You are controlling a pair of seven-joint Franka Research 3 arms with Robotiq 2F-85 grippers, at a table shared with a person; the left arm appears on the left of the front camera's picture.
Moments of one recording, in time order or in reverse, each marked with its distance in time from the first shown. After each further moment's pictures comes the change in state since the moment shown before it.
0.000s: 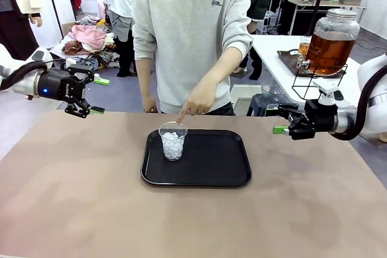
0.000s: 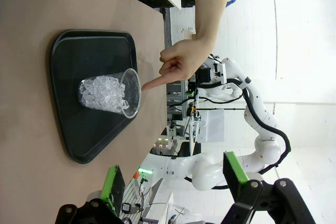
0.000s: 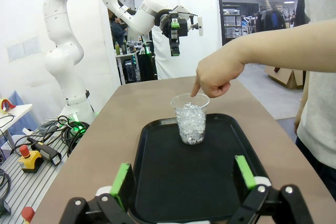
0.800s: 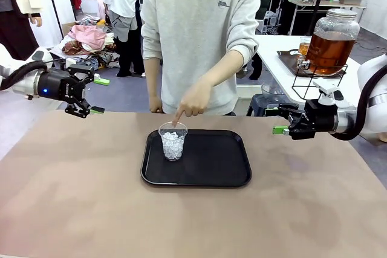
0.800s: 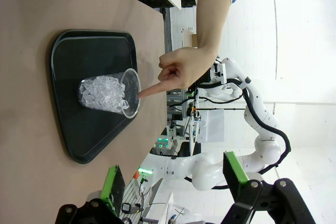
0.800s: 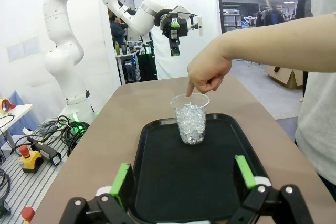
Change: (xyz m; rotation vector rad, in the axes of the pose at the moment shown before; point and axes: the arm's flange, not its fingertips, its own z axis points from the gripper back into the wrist) left arm 0.000 0.000 0.000 0.000 0.000 0.000; right arm 0.000 0.000 0.000 0.000 0.000 0.000
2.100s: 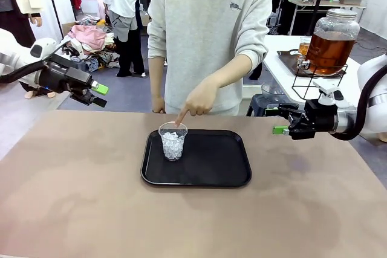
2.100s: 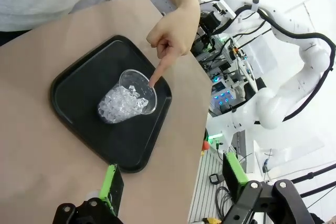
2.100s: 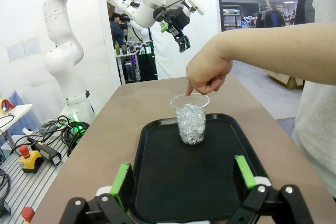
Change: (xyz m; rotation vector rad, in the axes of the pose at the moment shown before) left arm 0.009 -0.025 -0.003 0.104 0.141 -0.647; right arm 0.000 0.000 0.000 0.000 0.000 0.000
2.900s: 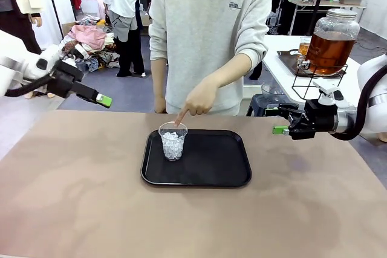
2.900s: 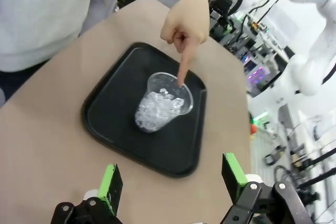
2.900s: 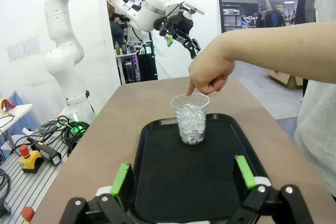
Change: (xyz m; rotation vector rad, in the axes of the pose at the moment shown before) left arm -0.001 0.027 -0.020 0.102 0.002 -0.346; right arm 0.000 0.000 0.000 0.000 0.000 0.000
